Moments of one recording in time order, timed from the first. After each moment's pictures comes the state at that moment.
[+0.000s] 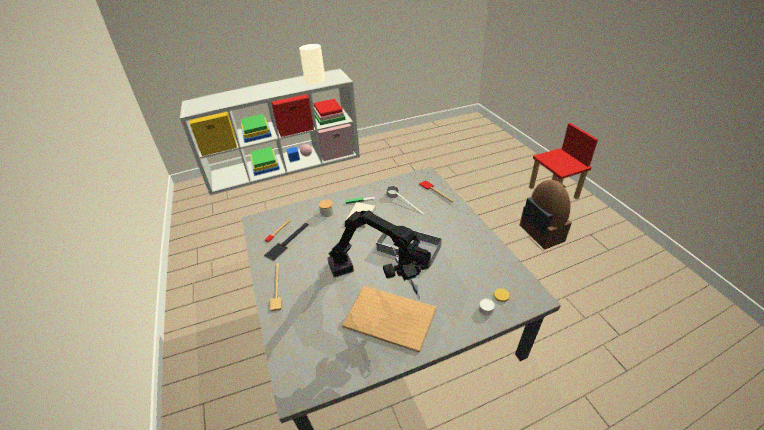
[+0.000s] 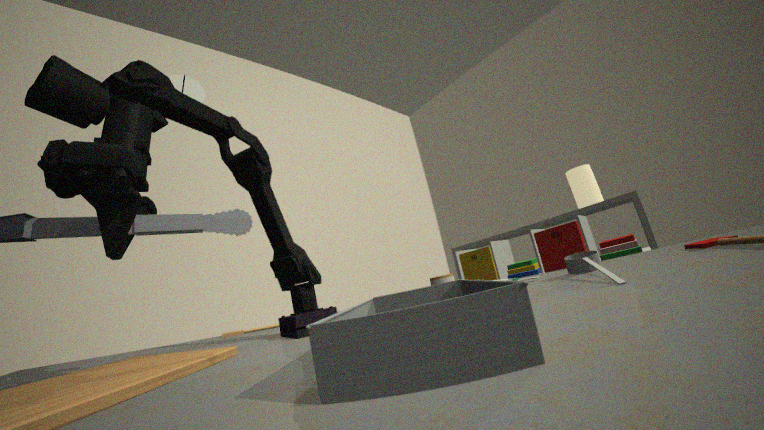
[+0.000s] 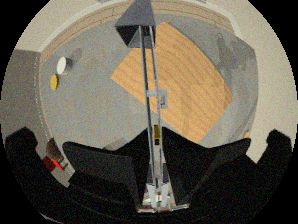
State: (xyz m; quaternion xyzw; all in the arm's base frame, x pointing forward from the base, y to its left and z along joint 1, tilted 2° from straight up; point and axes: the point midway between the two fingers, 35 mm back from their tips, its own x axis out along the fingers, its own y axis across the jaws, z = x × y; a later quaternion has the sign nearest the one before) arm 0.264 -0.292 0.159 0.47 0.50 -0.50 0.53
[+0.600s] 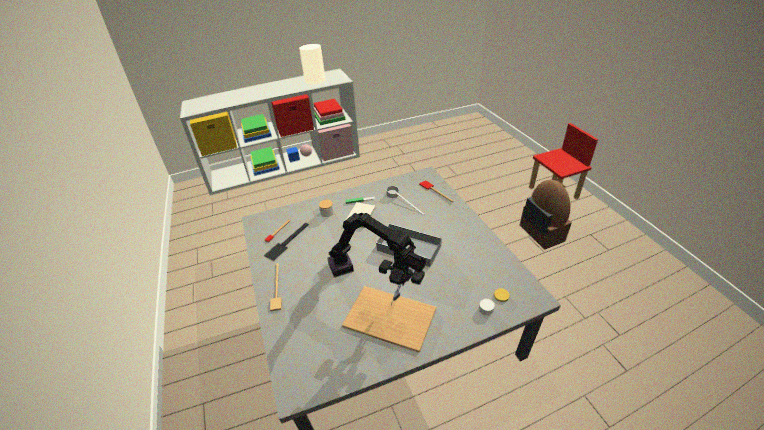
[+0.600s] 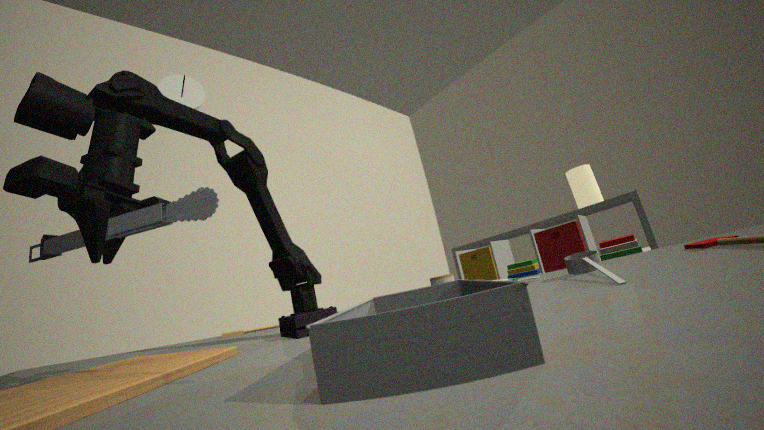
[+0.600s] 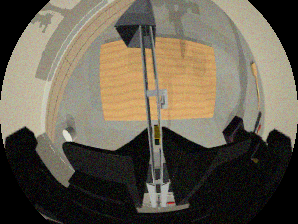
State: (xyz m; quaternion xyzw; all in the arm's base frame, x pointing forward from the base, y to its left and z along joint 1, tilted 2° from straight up) arm 0.239 -0.314 0.160 0.63 0.29 -0.64 0.33
